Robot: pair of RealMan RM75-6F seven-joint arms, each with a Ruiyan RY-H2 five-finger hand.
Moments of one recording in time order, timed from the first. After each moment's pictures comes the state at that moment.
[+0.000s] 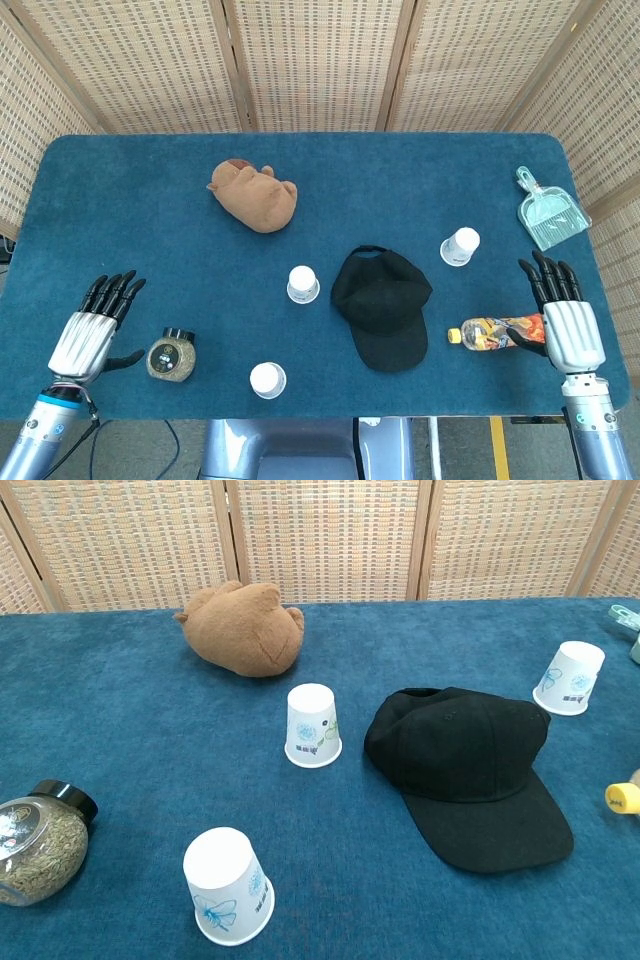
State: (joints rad) left arm -0.22 -1.22 -0.01 -1.73 1.60 1.36 0.22; right arm 0.19 -1.23 0.12 -1.55 -1.50 1.47 0.01
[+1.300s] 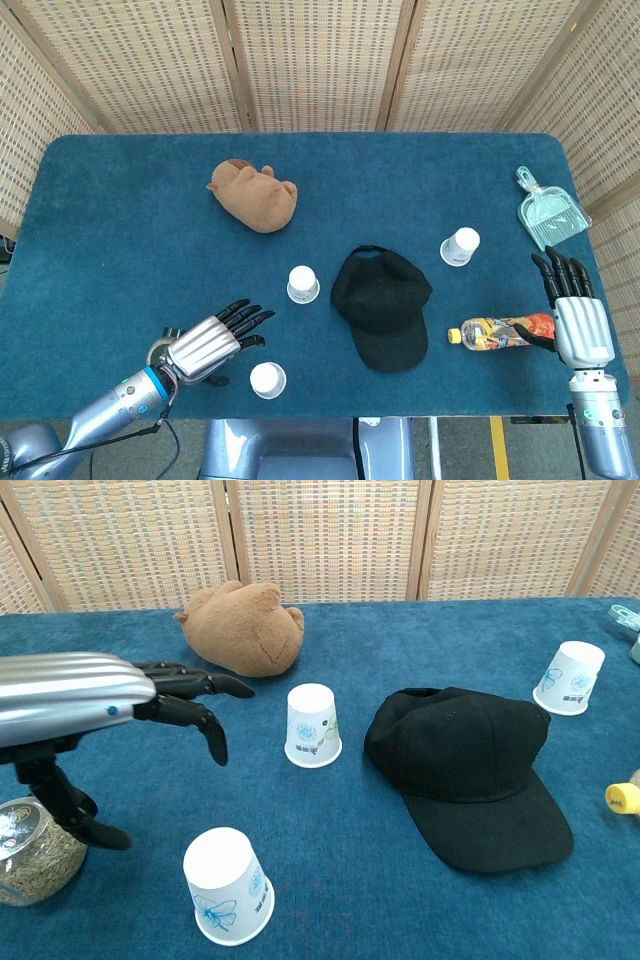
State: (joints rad) left arm -0.61 -1.22 -0.02 -1.88 1.65 0.88 0.27; right arm 0.19 -1.22 0.14 -1.54 -1.46 1.46 0.06
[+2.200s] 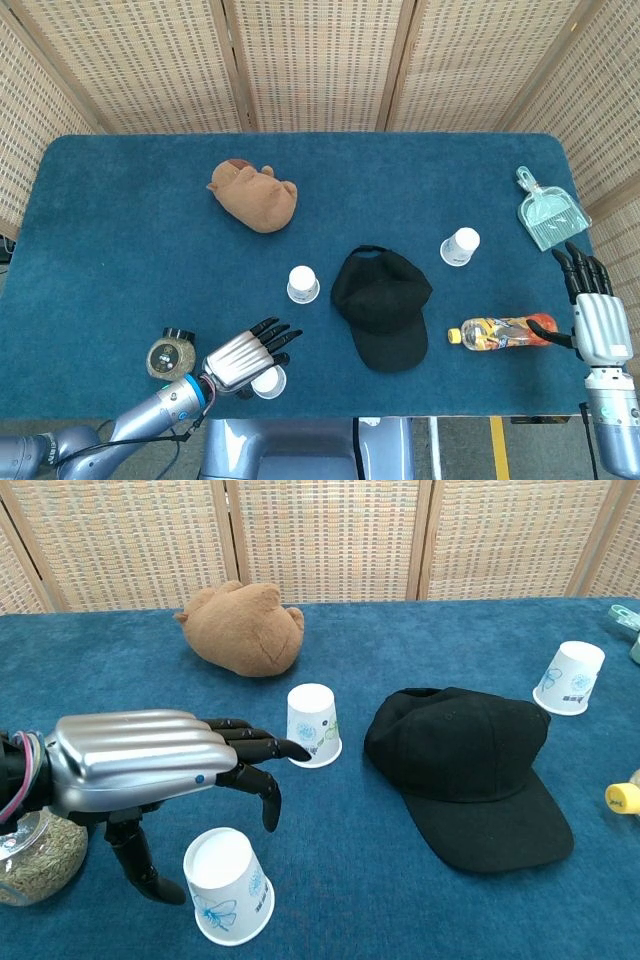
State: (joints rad) left arm -0.70 -1.36 -0.01 -1.91 1.38 0.79 0.57; right arm 0.18 -1.18 0.16 -1.53 -1.43 1.45 0.17
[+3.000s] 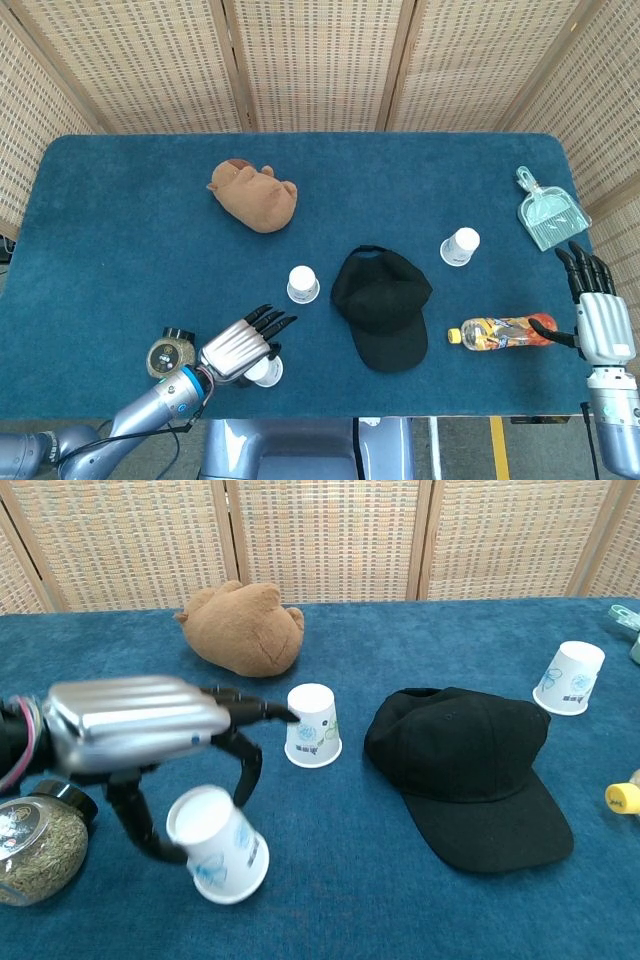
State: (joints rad) left arm -0.73 -1.34 -0.02 -1.93 1.32 0.88 0.60; right arm 0.18 -1.18 0.17 -1.52 -1.42 1.44 0.18
